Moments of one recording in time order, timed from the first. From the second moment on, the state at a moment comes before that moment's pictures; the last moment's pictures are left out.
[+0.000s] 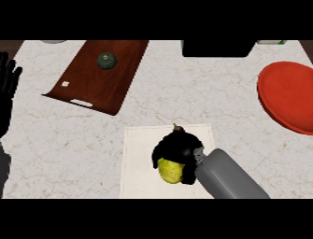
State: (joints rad) left arm -0.25 0.30 0.23 -1.51 0.14 0.02 0.01; right arm -0.48 -0.07 0.59 -1.10 1.03 0.59 -0.29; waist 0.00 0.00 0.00
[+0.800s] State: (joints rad) left arm -0.21 0.30 0.26 -1.51 0.13 0.03 -0.02; right arm -0.51 -0.58 0.22 -0.95 1.02 0.36 -0.56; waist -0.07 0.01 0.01
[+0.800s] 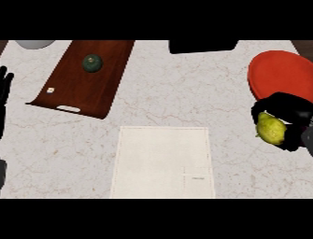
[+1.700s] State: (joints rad) left arm -0.23 0.29 0.25 -1.55 0.15 0.01 -0.02; right arm -0.59 -1.07 -0.24 -0.58 0.75 0.19 -0.95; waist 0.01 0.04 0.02
